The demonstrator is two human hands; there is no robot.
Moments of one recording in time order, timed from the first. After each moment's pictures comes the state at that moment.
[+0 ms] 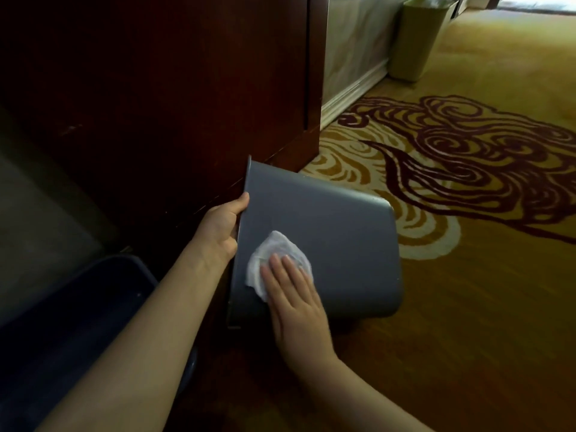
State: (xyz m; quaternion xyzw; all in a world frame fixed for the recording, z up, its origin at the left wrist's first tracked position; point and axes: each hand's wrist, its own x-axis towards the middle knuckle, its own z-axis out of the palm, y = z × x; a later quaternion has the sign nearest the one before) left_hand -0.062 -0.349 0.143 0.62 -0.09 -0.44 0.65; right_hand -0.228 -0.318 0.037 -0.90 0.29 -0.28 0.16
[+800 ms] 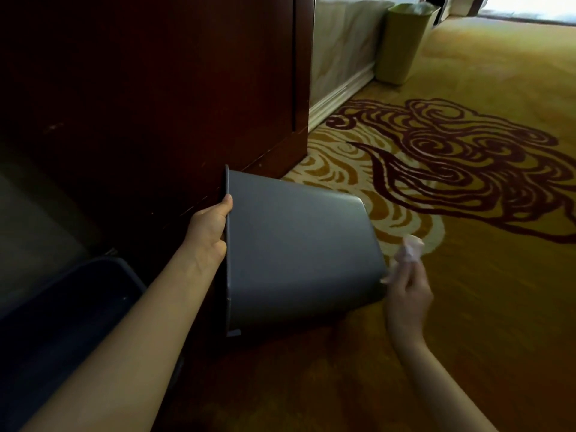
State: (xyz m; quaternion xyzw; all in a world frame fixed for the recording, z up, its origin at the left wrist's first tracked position) left_hand -0.068 -0.350 0.139 0.67 -0.07 -0.36 0.64; right_hand -0.331 -0.399 0.048 -0.55 0.58 -0.49 0.35
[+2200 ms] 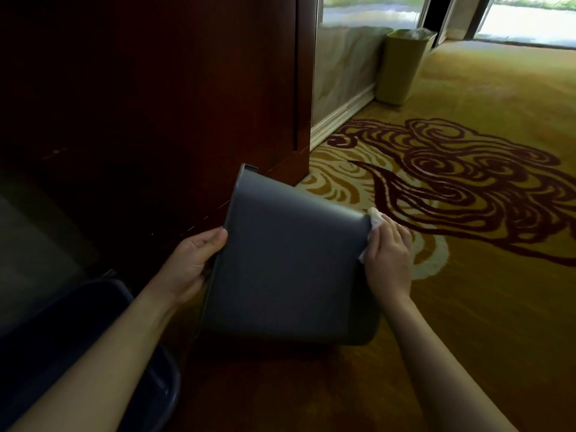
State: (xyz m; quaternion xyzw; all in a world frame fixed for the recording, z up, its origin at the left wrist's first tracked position) left_hand -0.030 -0.313 0.122 0.56 -0.35 -0.46 0.59; right_hand -0.286 -0.469 0.088 -0.75 0.52 -0.37 0.14
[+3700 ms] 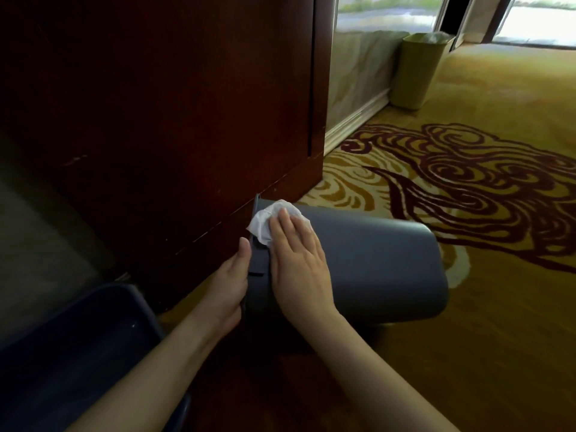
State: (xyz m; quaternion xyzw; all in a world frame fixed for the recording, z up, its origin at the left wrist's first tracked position) left_hand -0.079 -0.321 0.122 0.57 -0.25 -0.47 0.63; right_hand -0.180 -0.387 0.127 -0.90 0.32 -0.26 0.14
